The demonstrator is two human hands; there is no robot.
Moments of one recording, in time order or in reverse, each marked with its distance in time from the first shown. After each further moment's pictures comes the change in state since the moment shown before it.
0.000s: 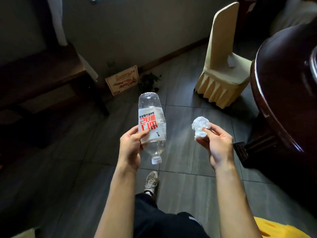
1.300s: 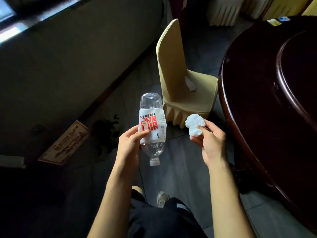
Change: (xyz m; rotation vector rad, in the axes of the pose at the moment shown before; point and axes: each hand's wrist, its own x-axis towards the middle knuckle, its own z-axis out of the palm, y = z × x) left_hand 0.482 0.158 0.389 0.250 -0.391 -0.103; right_hand 0.510 -0.191 0.121 0.116 0.341 -0.063
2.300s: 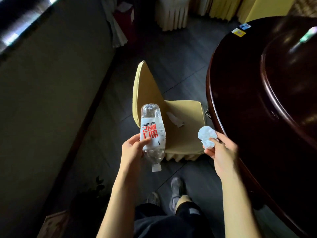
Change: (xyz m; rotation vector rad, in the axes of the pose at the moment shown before) left_hand 0.396 0.170 0.144 0.224 -0.290 -0.152; right_hand 0.309 -0.100 0.143 0.070 0.455 0.021
